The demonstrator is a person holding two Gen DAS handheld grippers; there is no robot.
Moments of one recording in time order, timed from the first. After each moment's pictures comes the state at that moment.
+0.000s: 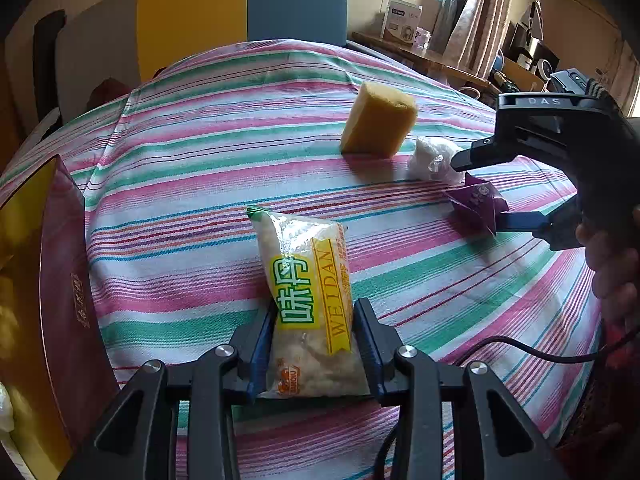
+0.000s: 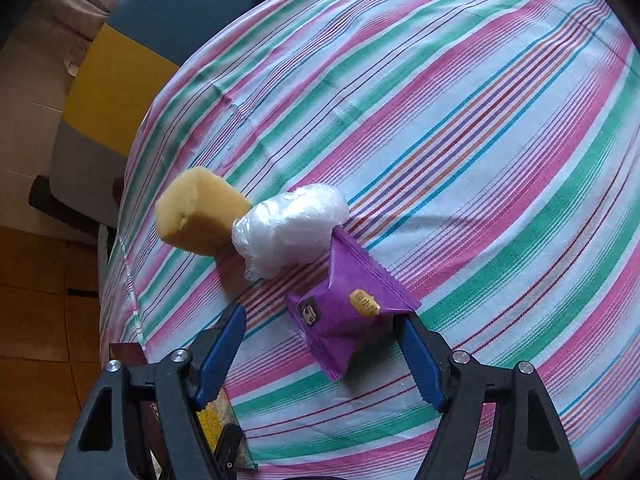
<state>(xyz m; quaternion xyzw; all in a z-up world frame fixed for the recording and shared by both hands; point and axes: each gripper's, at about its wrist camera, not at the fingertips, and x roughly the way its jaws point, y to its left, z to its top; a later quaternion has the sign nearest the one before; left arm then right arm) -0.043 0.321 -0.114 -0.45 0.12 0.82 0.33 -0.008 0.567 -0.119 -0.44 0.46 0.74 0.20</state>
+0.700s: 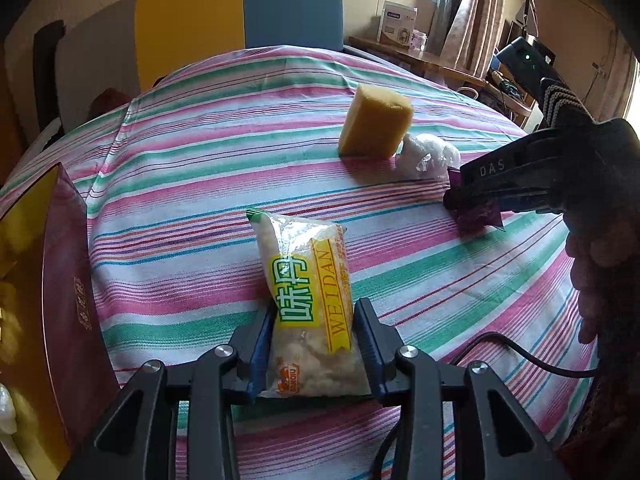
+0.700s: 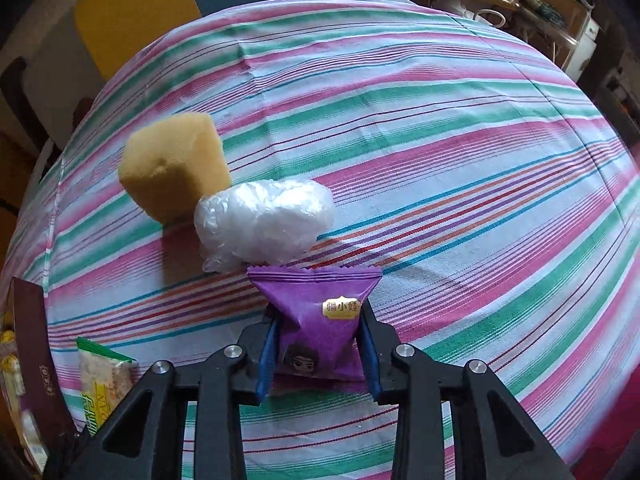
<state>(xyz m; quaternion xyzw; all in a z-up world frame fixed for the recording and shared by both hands) -0.039 0.321 -0.112 -0.44 0.13 0.83 0.33 -0.036 0.540 -0.120 -0.53 0.22 0.78 0.25</state>
